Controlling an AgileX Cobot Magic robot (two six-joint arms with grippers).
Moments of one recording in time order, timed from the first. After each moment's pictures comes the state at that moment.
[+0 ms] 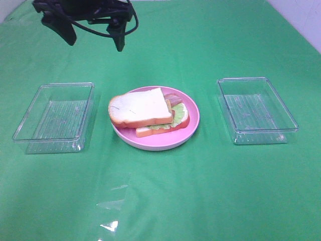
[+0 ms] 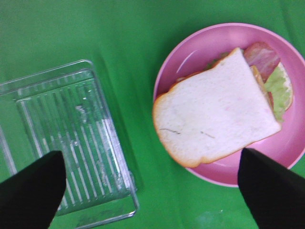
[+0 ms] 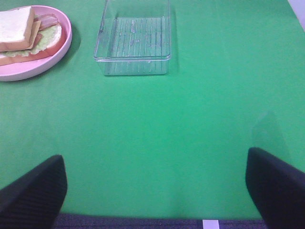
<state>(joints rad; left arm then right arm) -0.46 2.01 -1.96 0.05 1.22 -0.24 0.06 0.00 -0.46 -0.03 1.10 0.01</state>
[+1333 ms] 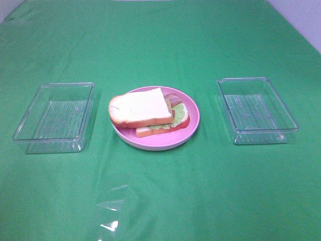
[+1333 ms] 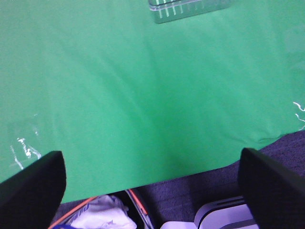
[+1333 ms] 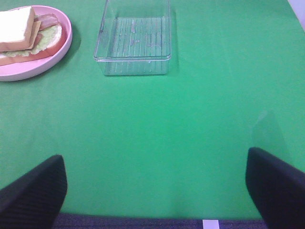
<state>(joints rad) -0.27 0.48 -0.59 0.09 1.12 -0.10 0.06 0.00 -0.46 -0.03 1.10 0.01</state>
